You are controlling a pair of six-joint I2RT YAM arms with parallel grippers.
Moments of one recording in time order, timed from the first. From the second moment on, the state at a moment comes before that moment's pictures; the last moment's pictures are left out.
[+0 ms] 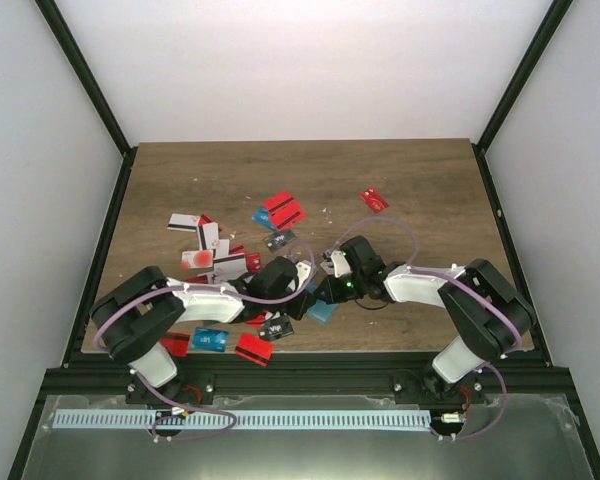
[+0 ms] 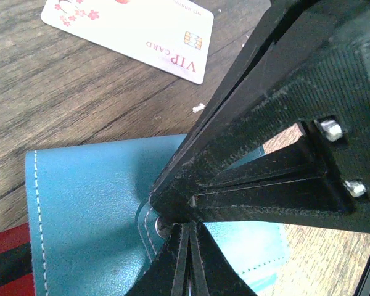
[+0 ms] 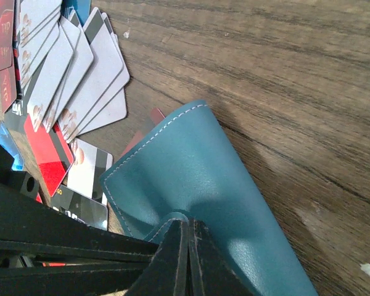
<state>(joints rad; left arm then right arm) -0.92 1.65 0.66 0.17 0.21 -0.41 0.65 1.57 0.64 -0.02 -0.49 0.47</state>
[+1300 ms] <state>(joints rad) -0.97 1.49 0.58 0.03 0.15 -0.51 0.67 1.46 0.70 -0.30 -0.45 0.47</state>
